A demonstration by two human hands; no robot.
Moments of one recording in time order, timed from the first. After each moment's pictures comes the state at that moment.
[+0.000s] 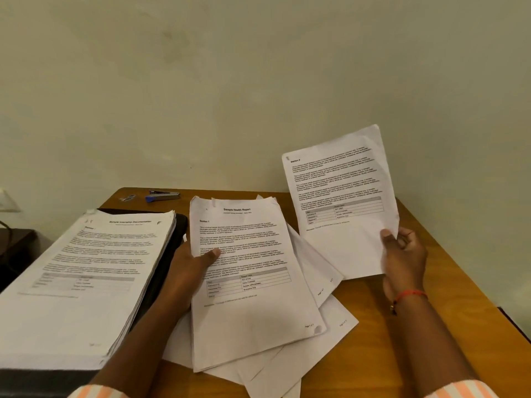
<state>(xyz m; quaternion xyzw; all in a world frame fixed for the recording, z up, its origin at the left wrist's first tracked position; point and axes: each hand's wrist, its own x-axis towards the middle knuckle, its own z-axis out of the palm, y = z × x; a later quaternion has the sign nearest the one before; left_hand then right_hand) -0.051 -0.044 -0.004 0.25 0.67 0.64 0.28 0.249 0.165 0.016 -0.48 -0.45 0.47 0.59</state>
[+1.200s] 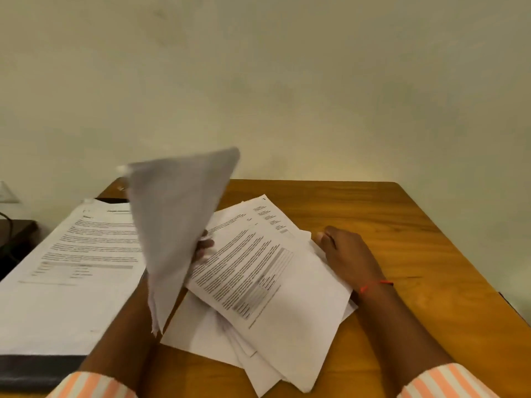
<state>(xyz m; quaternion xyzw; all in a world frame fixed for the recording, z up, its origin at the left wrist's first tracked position) -0.086 -0.055 0.008 0.31 0.35 0.62 0.62 0.204 0.134 0.005 -0.42 -0.86 0.20 0.23</state>
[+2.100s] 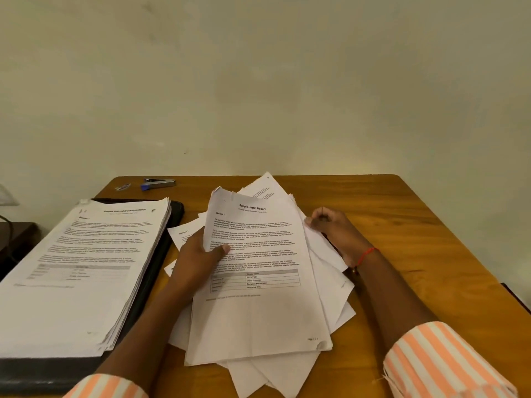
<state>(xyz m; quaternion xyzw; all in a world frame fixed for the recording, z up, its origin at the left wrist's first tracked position) -0.033 -0.040 -0.004 0.32 0.76 0.51 0.25 0.180 0.167 0.007 -0.36 -0.66 0.60 0.28</state>
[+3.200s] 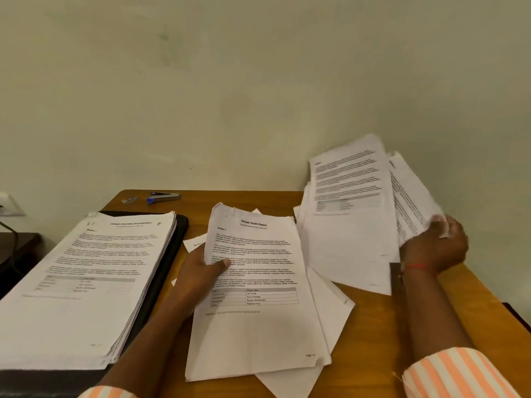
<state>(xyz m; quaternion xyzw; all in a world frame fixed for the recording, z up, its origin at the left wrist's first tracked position) -0.041 -0.042 -0.010 0.32 0.73 0.53 0.28 0.274 0.216 0.018 -0.57 -0.40 0.20 0.69</state>
